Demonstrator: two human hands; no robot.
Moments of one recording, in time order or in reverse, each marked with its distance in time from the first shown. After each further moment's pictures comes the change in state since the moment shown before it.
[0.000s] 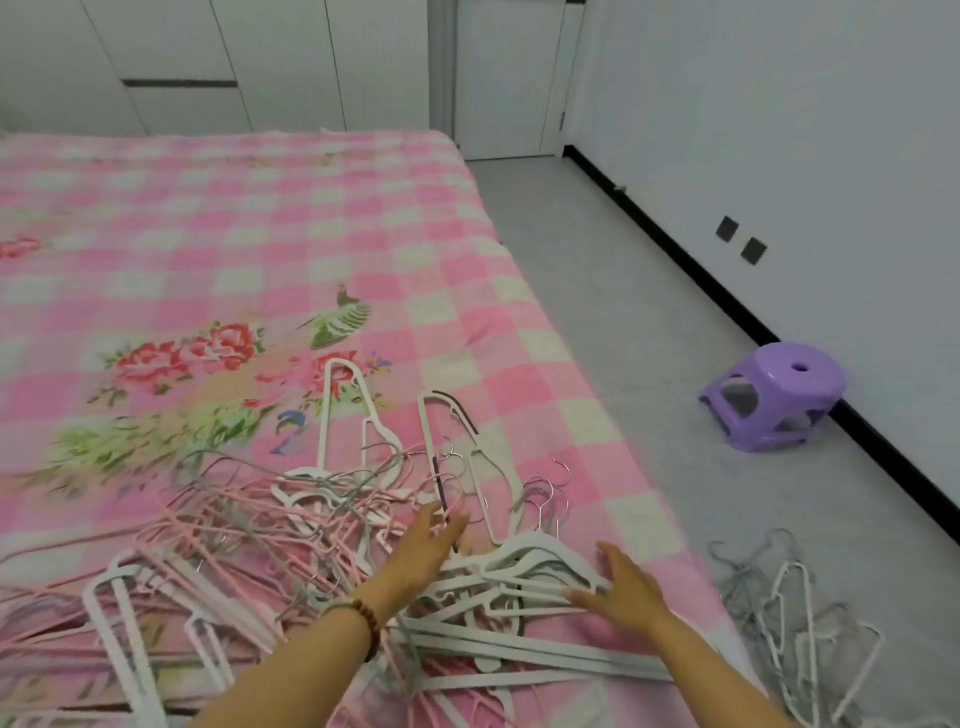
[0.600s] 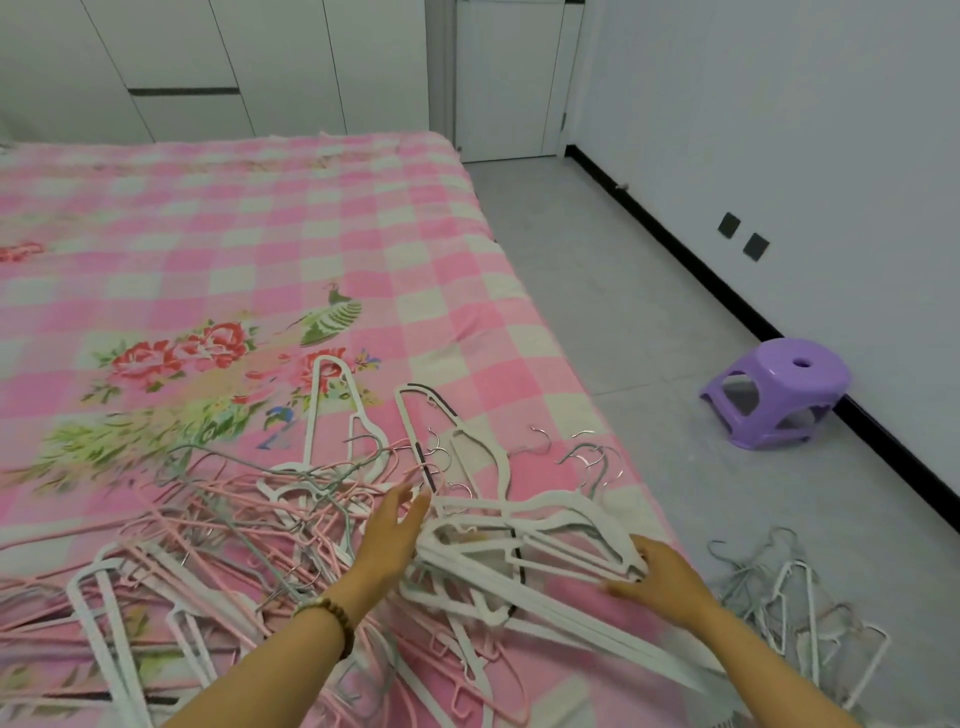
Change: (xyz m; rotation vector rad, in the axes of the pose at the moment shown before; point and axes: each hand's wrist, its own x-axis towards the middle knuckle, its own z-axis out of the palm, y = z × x) left_hand -0.008 0.007 0.010 -0.079 0.239 0.089; right_hand -0.008 0.048 -0.050 0.157 0.014 -0.187
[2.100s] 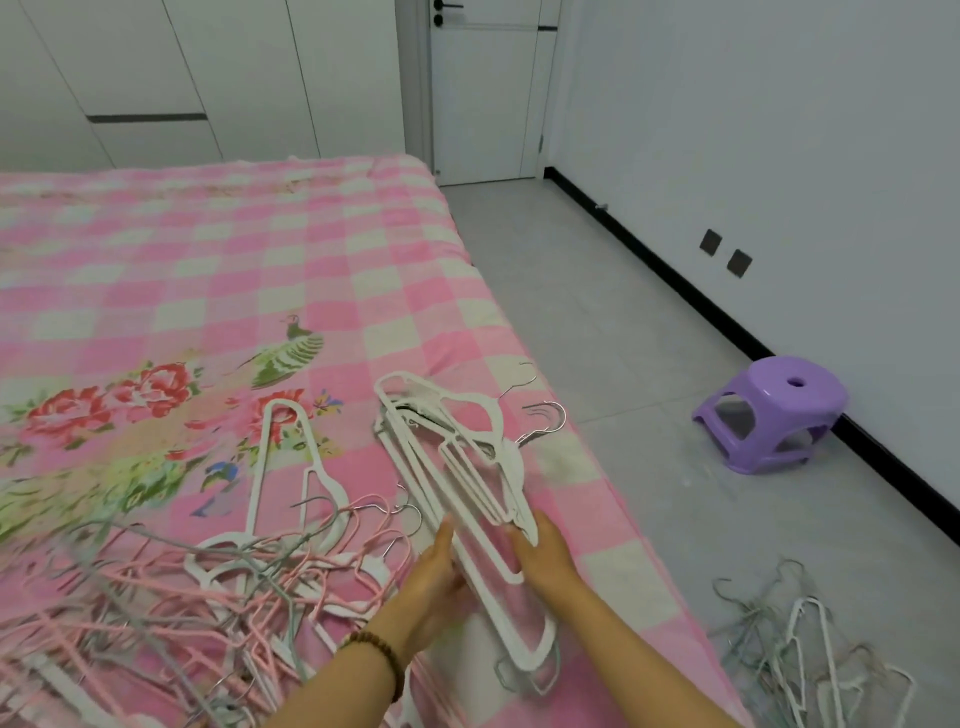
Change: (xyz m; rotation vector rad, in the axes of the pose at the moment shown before) left_hand 0.086 0.007 0.082 -0.551 -0.277 -0.329; right_hand 0.116 -0.093 0.051 0.605 0.190 -0.029
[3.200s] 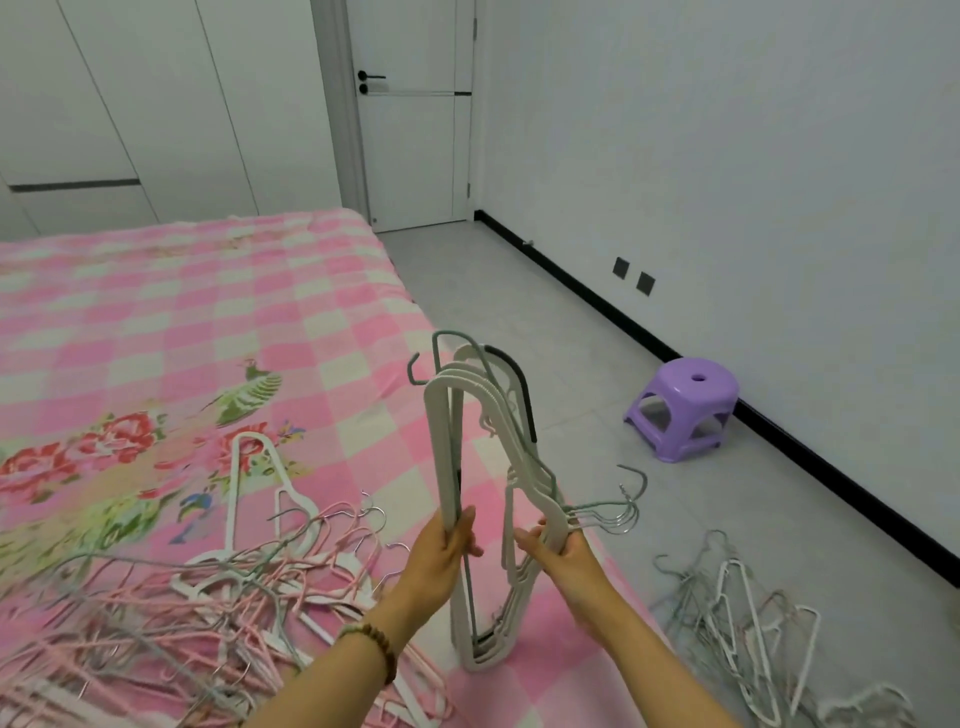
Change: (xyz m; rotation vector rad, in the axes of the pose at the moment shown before) left_hand -0.094 0.004 0.046 0.630 -0.015 0.574; right_hand -0.130 -0.028 -0.074 0.327 0.061 -0.019
